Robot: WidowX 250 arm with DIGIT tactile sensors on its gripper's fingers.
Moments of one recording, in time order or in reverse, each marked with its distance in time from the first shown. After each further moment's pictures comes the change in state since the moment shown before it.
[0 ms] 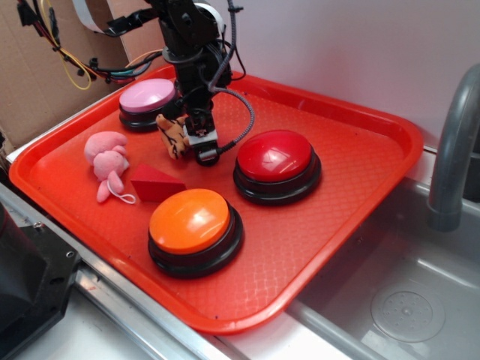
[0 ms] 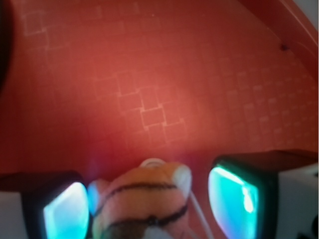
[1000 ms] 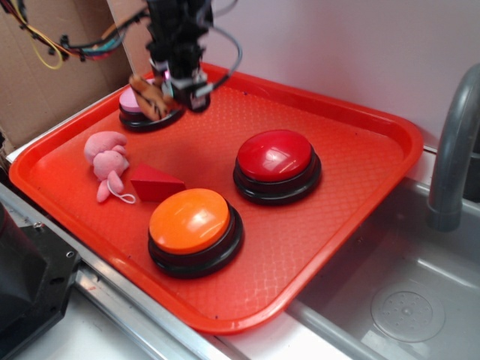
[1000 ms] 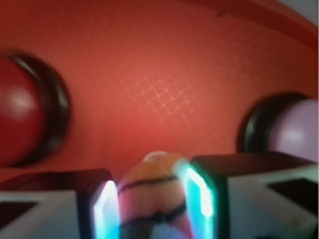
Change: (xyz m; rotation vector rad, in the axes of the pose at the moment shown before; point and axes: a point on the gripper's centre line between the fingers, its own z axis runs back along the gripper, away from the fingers) arm 0.002 -0.014 0.090 -0.179 0.062 0.452
